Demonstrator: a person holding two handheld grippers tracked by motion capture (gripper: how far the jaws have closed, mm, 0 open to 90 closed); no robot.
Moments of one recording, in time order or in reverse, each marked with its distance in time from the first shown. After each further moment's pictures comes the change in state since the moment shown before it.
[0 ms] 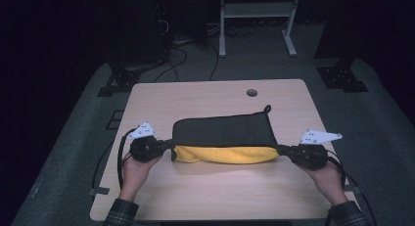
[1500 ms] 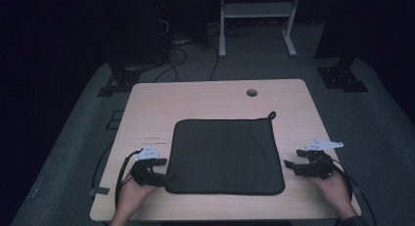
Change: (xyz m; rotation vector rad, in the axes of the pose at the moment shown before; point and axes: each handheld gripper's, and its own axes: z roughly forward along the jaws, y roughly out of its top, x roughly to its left) left arm -0.013 -0.053 0.011 0.198 0.048 -0.060; right arm -0.024 -0.048 0.005 0.150 -0.197 0.160
